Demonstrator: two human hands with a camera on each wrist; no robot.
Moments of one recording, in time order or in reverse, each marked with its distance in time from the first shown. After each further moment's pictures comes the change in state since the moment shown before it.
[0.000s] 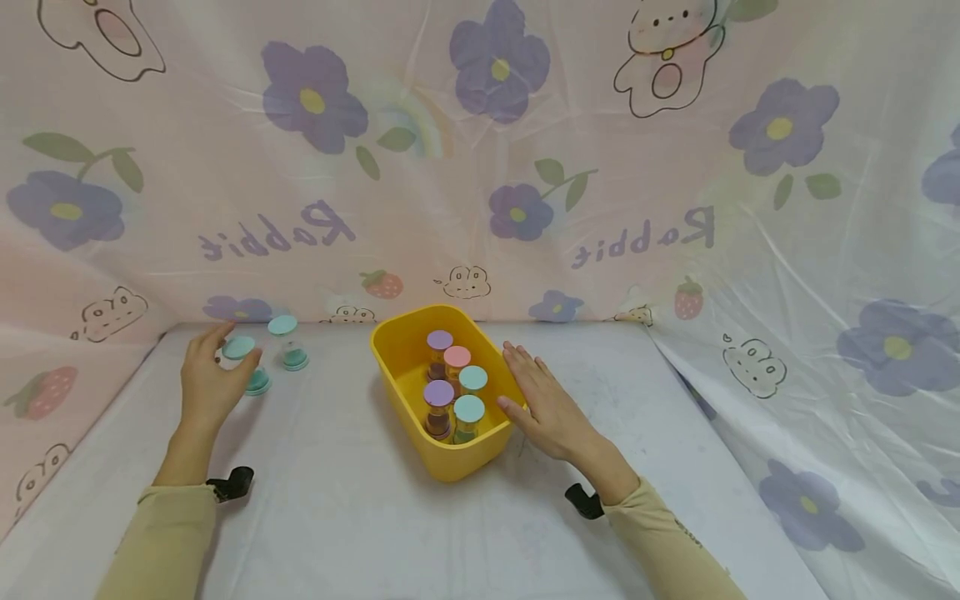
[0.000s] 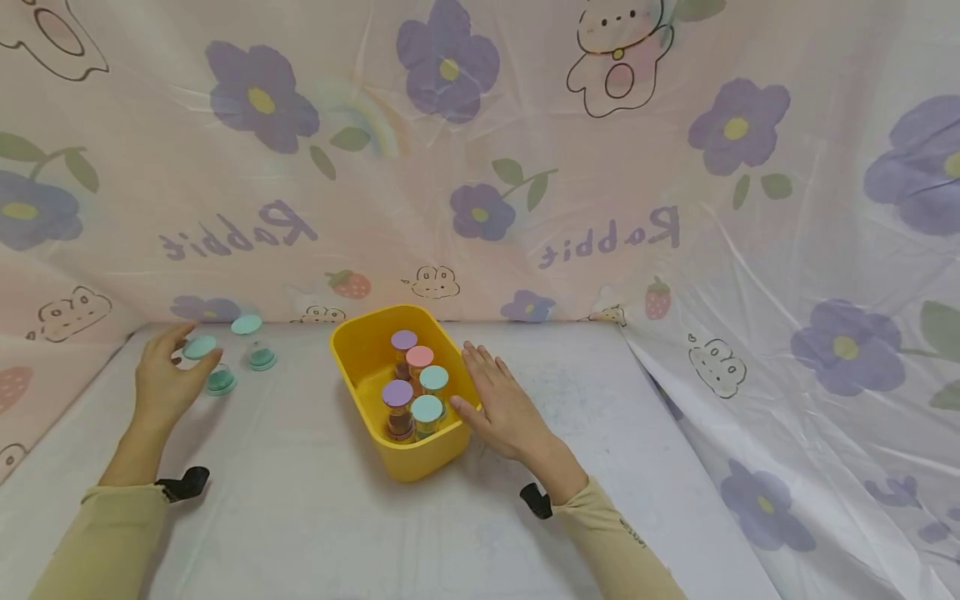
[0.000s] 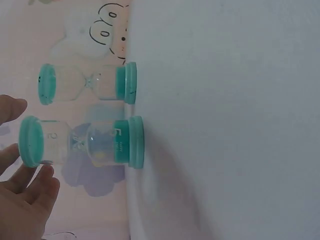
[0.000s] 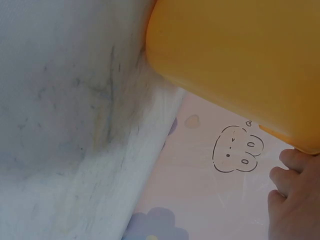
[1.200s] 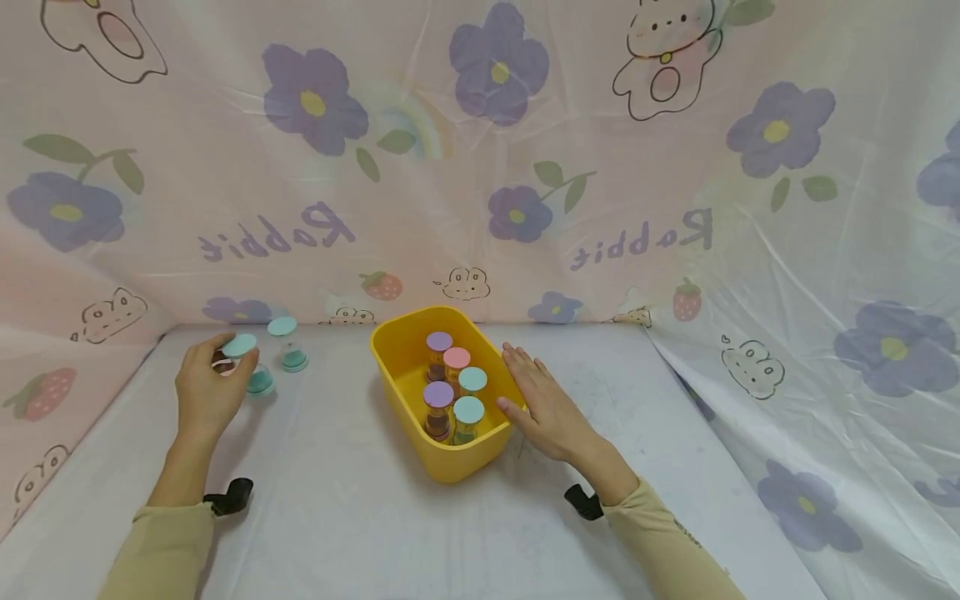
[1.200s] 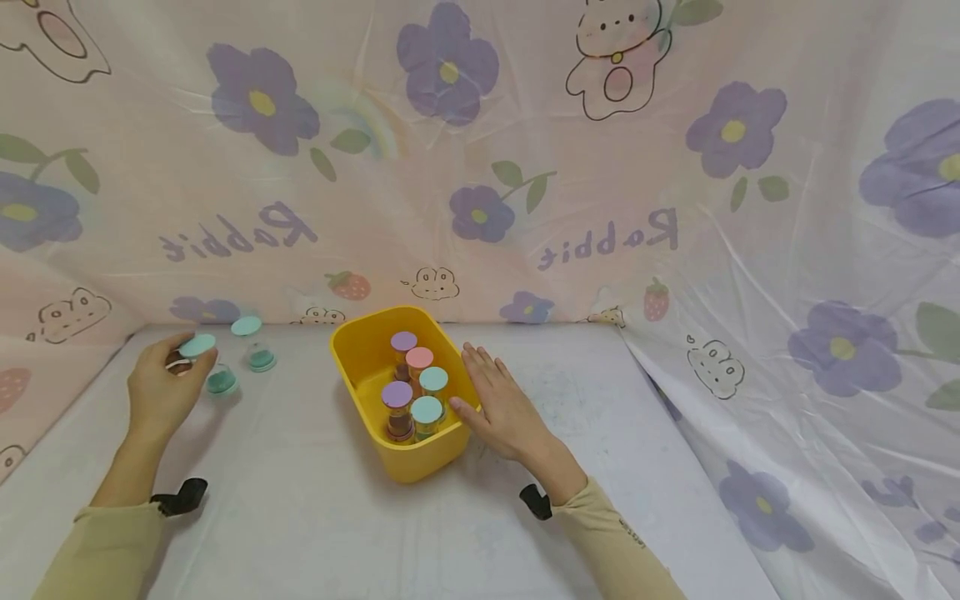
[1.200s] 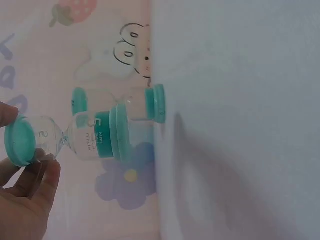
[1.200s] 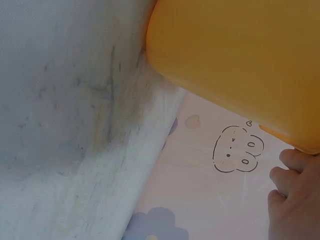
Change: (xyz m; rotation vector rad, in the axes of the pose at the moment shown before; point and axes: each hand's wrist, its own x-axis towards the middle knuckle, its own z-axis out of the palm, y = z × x) left_hand -0.016 0.018 -0.002 -0.007 0.069 -0.057; right_hand 0.000 -0.001 -0.002 -0.006 0.005 -0.006
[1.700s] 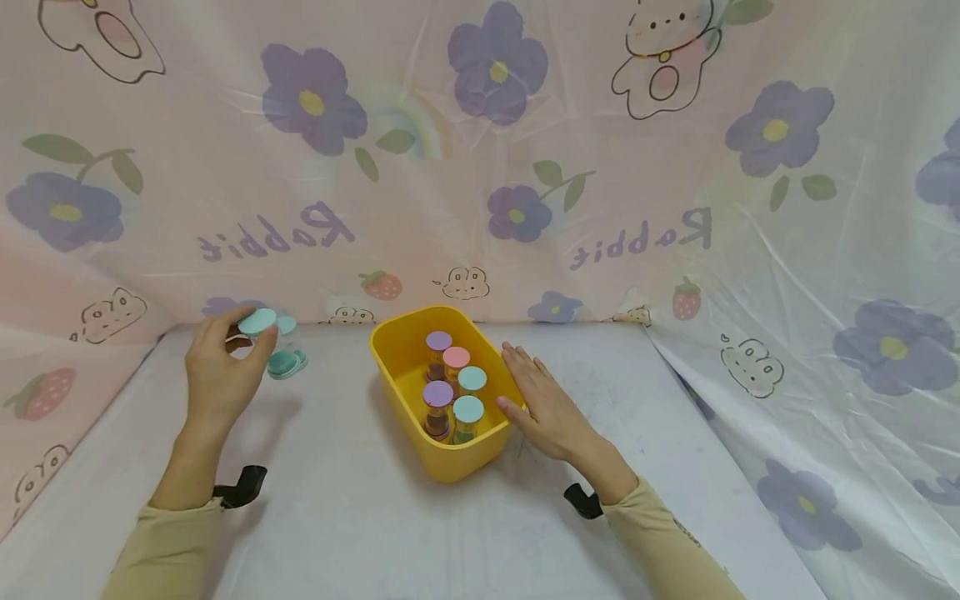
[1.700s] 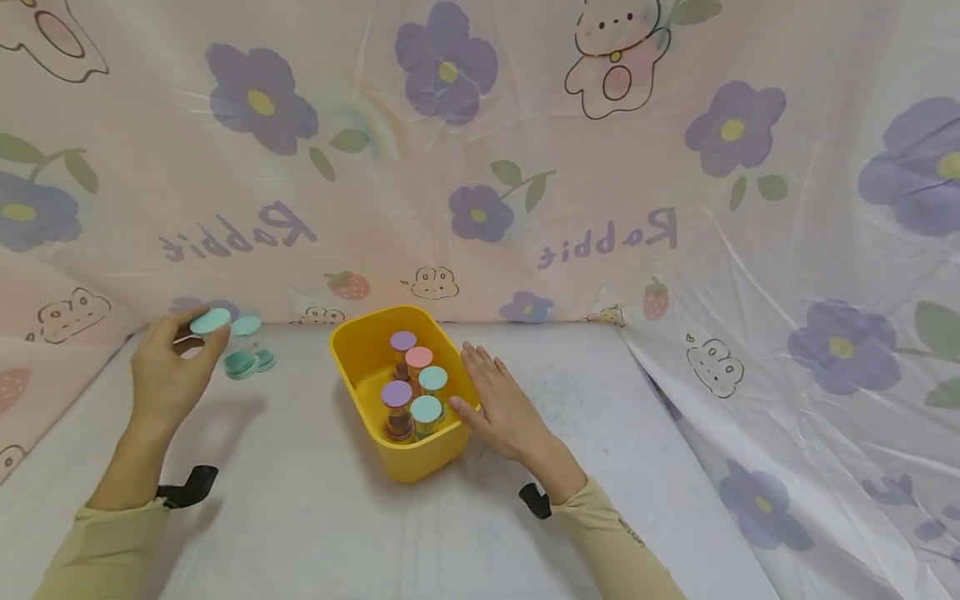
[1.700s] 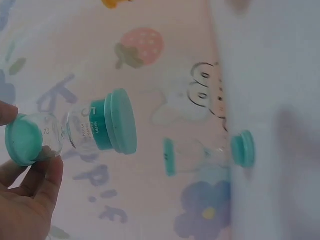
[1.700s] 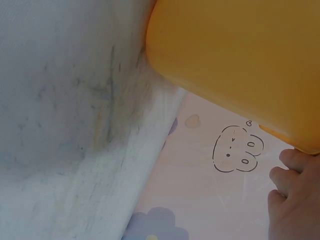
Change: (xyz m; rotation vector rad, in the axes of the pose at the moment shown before) left_hand -0.007 0.065 0.000 -0.145 0.076 0.228; right_hand 0.000 0.001 0.001 0.003 -0.002 0.005
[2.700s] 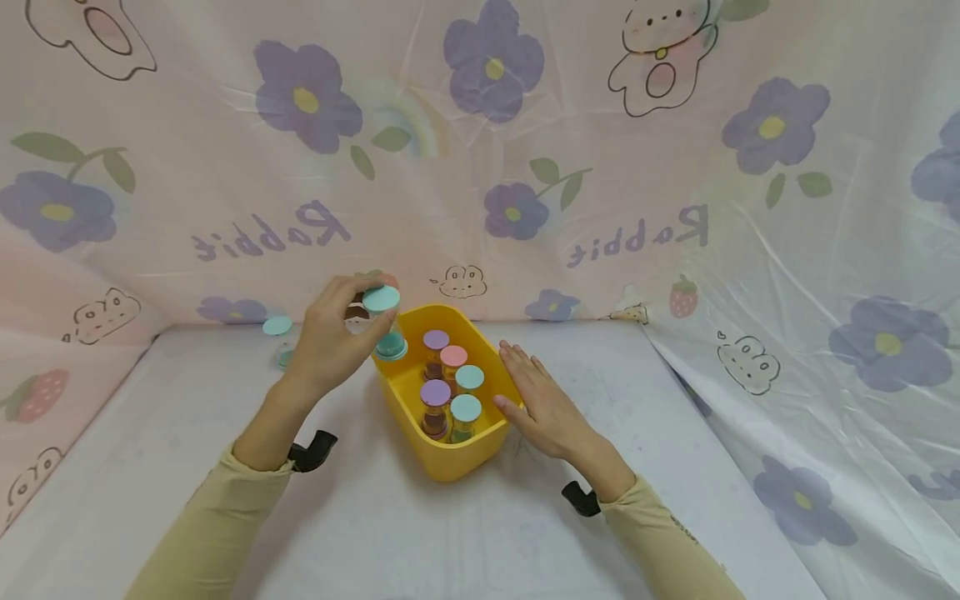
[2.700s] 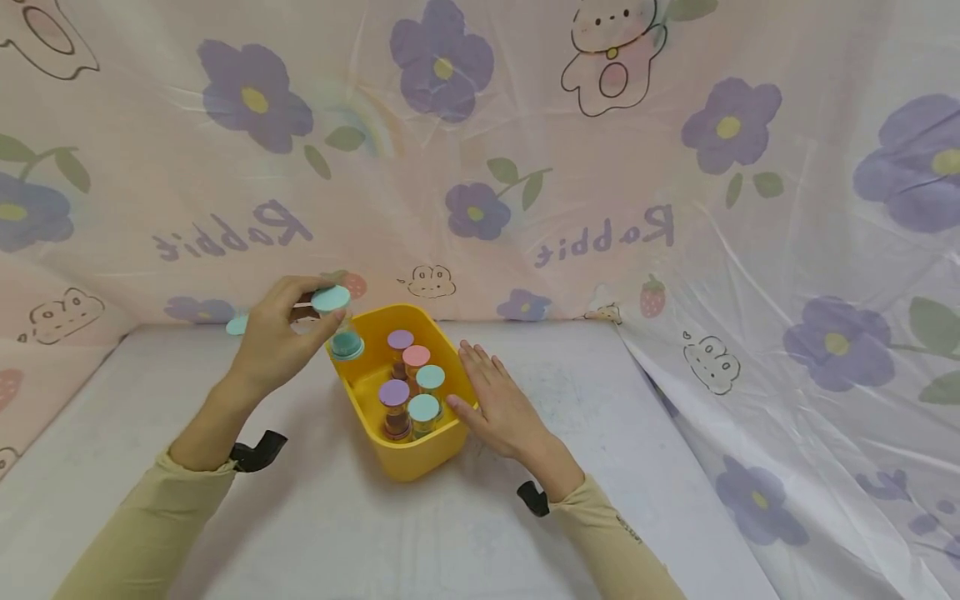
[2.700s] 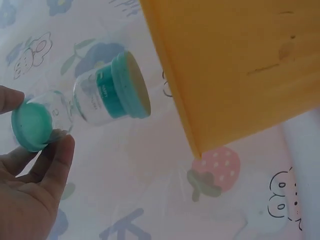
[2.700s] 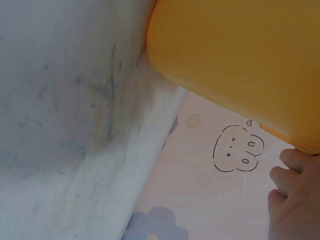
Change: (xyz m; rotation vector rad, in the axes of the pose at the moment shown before) left_hand 0.014 0.092 0.076 -0.204 -0.346 0.318; right_hand 0.000 0.000 -0.001 -0.004 0.001 -0.007
